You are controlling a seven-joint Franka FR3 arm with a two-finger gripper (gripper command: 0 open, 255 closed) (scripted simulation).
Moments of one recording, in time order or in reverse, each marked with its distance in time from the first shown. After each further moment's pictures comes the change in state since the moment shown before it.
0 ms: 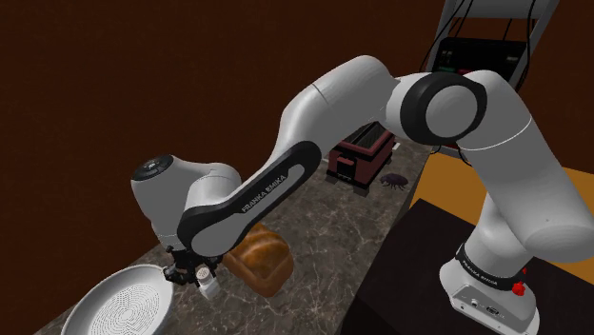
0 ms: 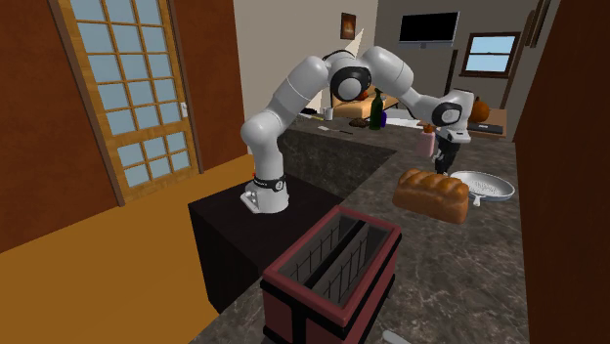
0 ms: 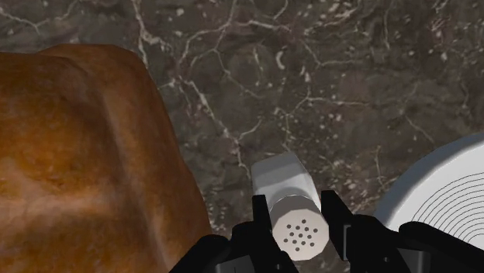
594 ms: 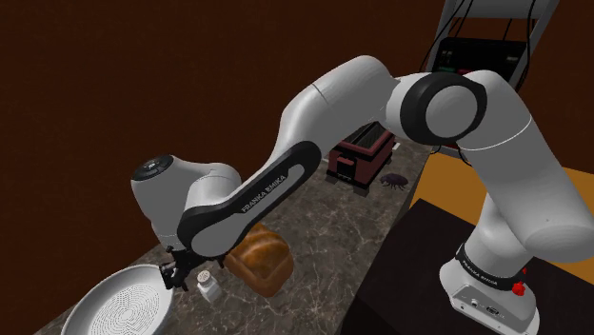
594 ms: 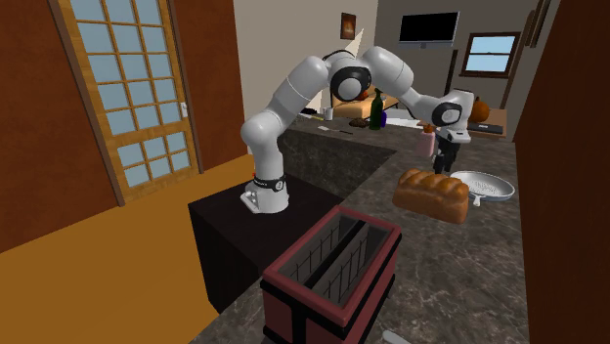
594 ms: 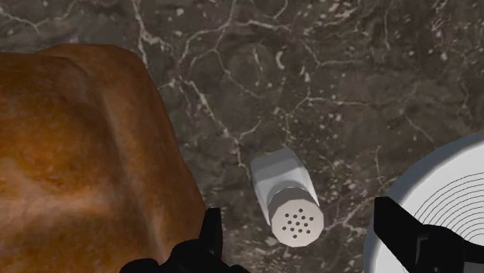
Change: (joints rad) arm 0.000 0.000 0.000 0.000 0.000 0.000 0.000
